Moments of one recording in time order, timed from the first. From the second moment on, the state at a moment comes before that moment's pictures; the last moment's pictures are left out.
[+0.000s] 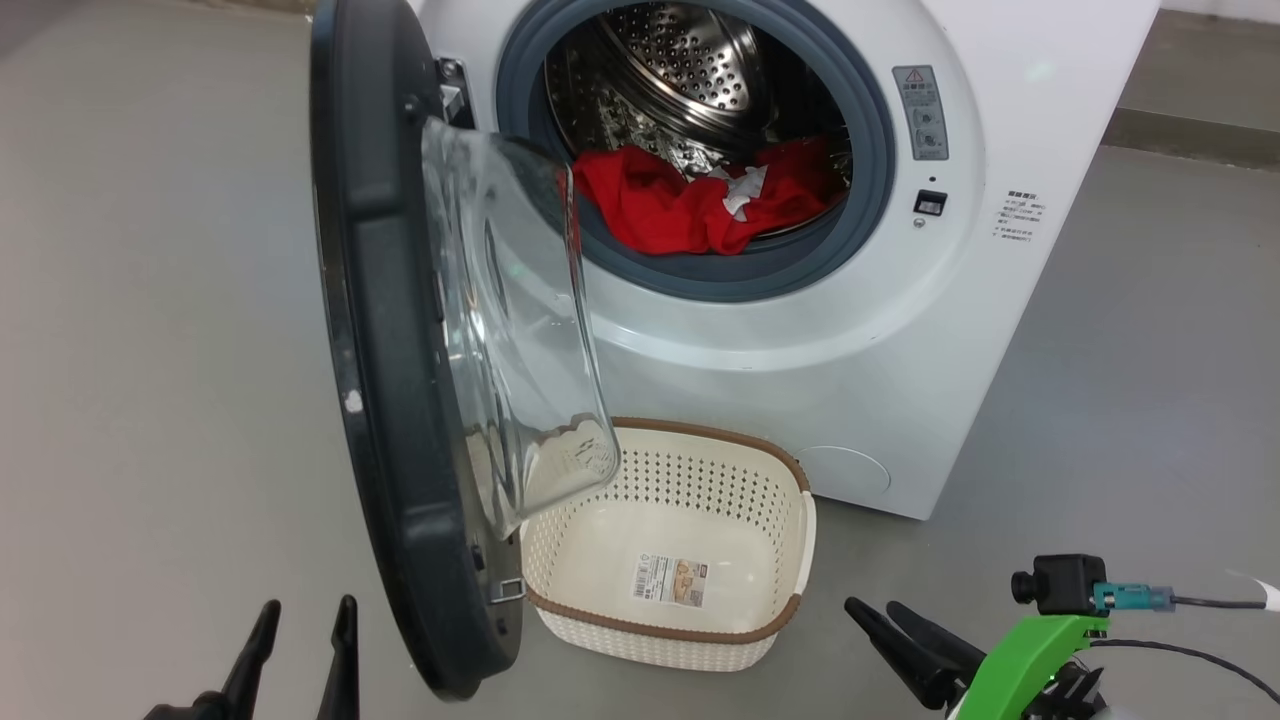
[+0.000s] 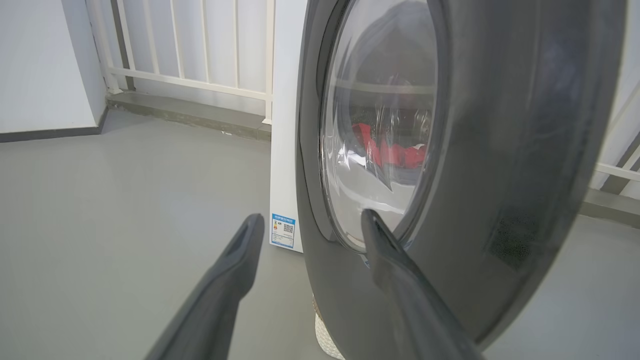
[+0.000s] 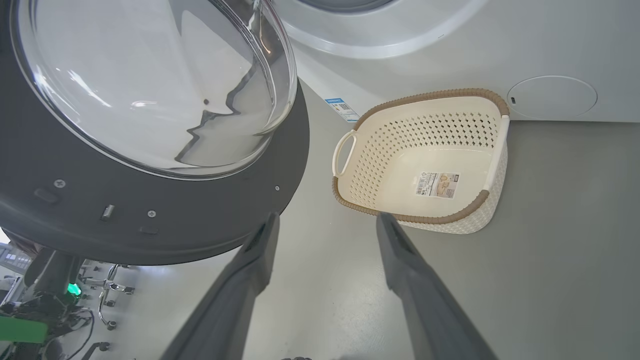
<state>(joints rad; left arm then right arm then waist) 0.06 0.08 -0.06 0.20 -0.30 -0.13 -0.25 -0.23 -0.40 0.59 0.40 1.26 0.13 0.08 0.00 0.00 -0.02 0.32</state>
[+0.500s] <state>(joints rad) 0.06 0.08 -0.06 0.20 -0.30 -0.13 -0.25 -0.28 -0.45 0.76 0.50 1.07 0.13 -0.23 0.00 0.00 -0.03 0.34</state>
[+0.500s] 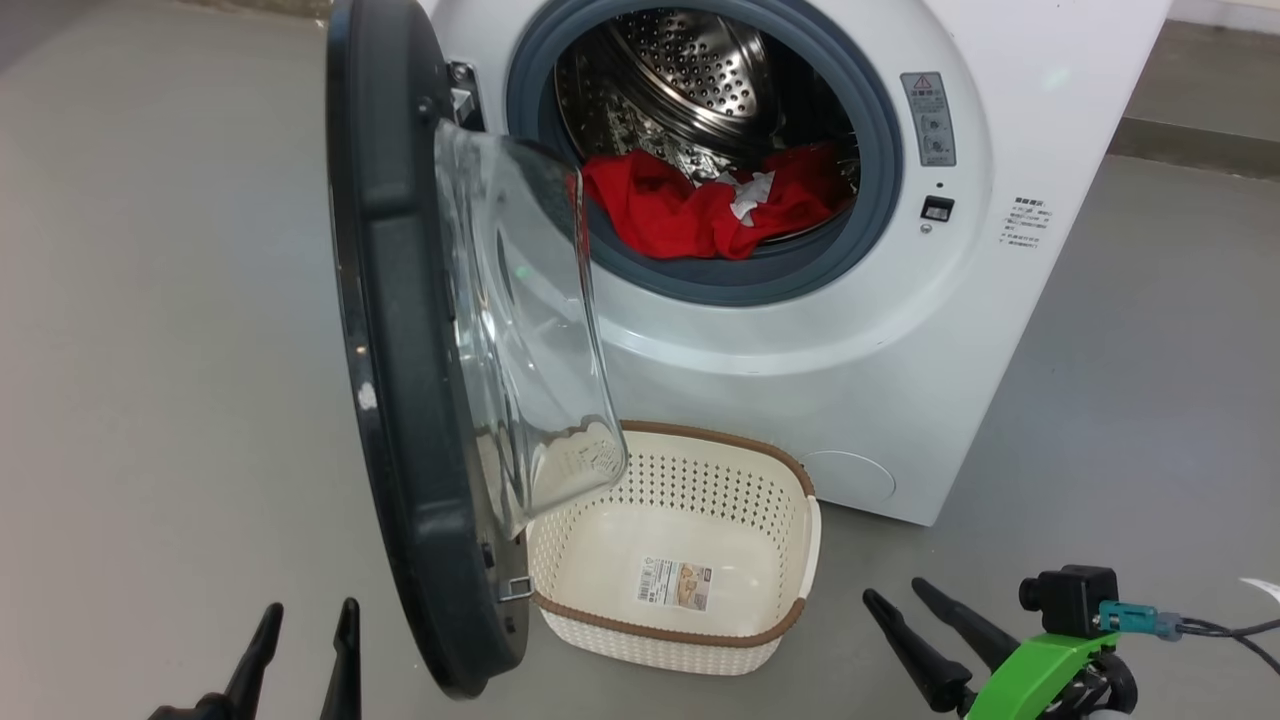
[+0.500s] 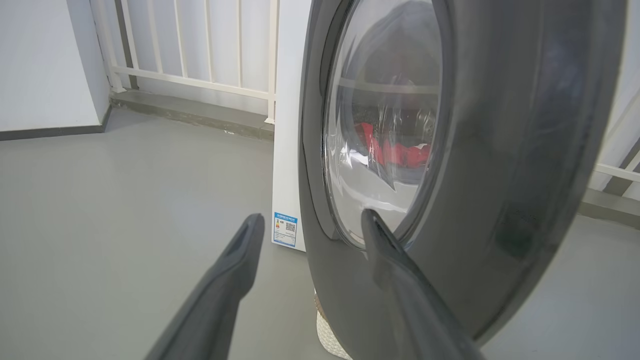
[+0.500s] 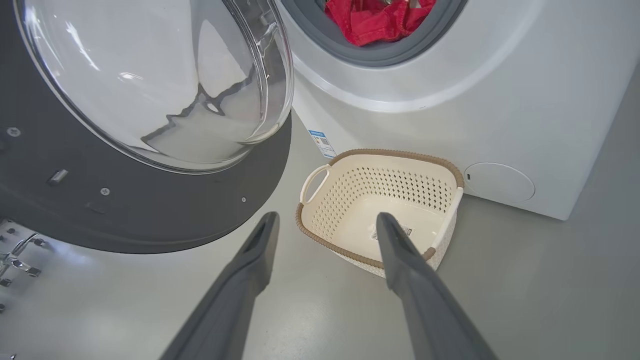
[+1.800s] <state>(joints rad) 0.06 0.08 -0.06 0.20 -0.30 -0.13 -0.25 -0.06 -0.23 0.18 0.34 0.38 0.13 -0.25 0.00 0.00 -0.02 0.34</state>
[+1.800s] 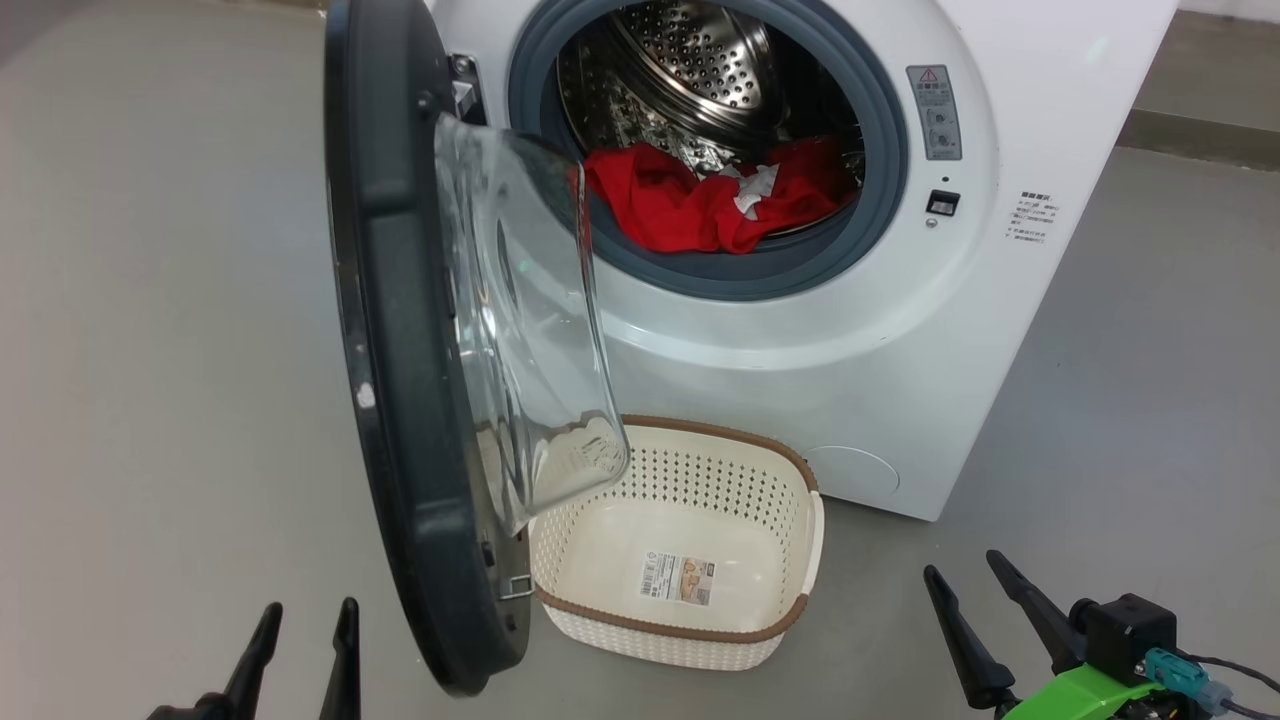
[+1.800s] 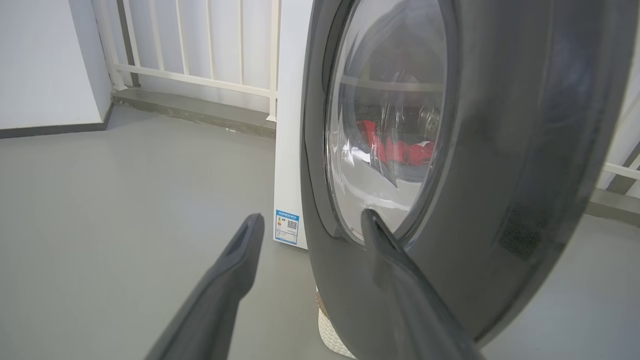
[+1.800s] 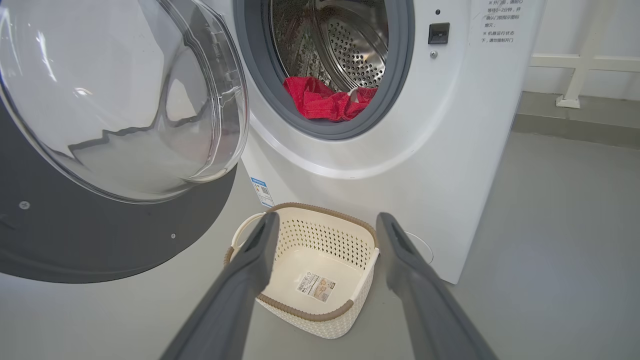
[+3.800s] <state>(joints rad) 0.00 0.08 -0.38 0.11 -0.50 -0.13 -0.25 -0.06 -0.23 0.18 0.33 0.37 0.13 -0.25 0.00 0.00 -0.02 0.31</state>
